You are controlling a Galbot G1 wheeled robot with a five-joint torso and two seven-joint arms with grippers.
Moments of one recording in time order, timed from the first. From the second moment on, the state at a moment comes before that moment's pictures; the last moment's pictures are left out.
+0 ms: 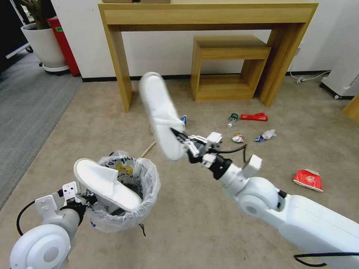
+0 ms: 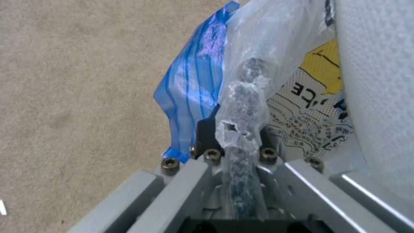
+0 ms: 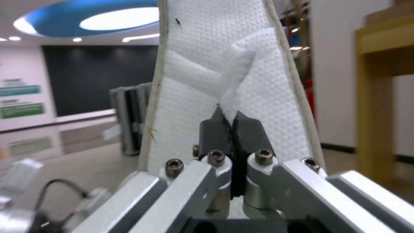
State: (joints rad) left arm 1.60 -1.01 -0.71 -2.32 -1.11 0.59 -0.67; right arm -0.51 0.76 -0.54 2.06 0.96 0.31 -0.04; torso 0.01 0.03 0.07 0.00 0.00
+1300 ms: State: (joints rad) left arm 1.62 -1.05 -0.73 -2.36 -1.11 0.58 -0.67; right arm -0.27 1.01 -0.98 1.78 0.85 0.36 -0.02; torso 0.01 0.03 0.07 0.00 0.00
